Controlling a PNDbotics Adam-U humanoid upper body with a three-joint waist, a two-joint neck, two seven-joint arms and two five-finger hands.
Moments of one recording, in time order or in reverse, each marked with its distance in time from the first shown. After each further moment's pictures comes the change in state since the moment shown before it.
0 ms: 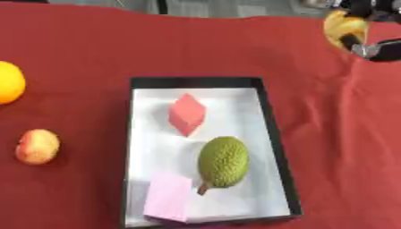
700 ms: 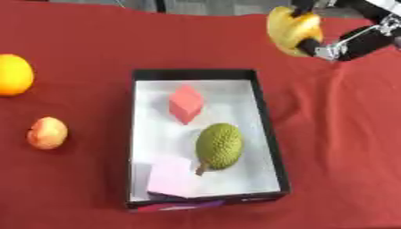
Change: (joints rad) left arm 0.047 0.035 0.024 0.006 -0.012 -0.003 0.029; right arm -0.088 0.113 0.165 -0.370 -0.084 0.023 0.213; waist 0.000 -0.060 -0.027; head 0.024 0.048
